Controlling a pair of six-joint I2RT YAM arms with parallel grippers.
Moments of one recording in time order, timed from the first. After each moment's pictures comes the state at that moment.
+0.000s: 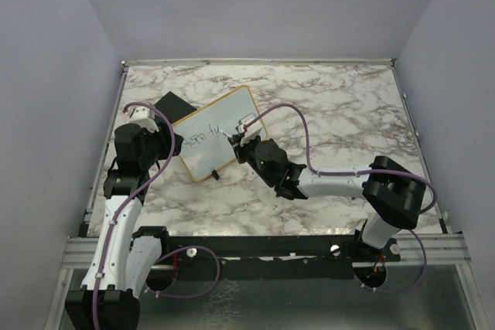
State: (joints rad) left arm 0.00 0.76 0.67 -0.33 0.24 -0.29; right arm 1.07 1.67 0.89 0.69 0.44 0.03
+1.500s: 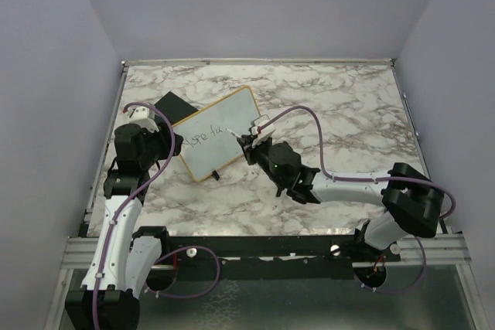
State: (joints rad) left arm 0.00 0.76 0.67 -0.33 0.24 -0.29; right arm 1.07 1.54 0.78 0.69 0.45 0.03
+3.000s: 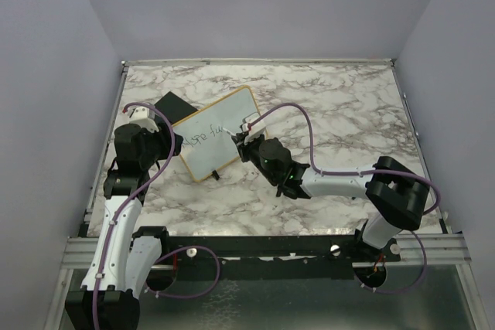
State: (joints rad) left arm 0.00 0.76 0.67 -0.33 0.24 -0.29; right arm 1.05 1.64 0.86 0.69 0.44 0.02
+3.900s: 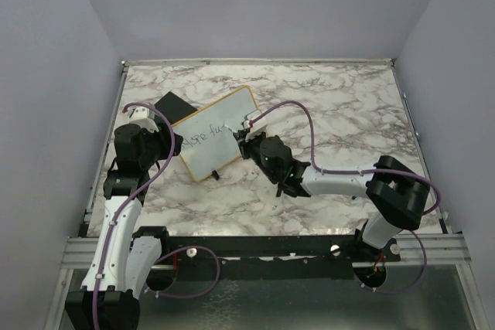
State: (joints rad) left arm 0.00 0.76 0.67 -0.33 0.24 -0.29; right arm 1.04 1.64 0.87 0.69 0.45 0.02
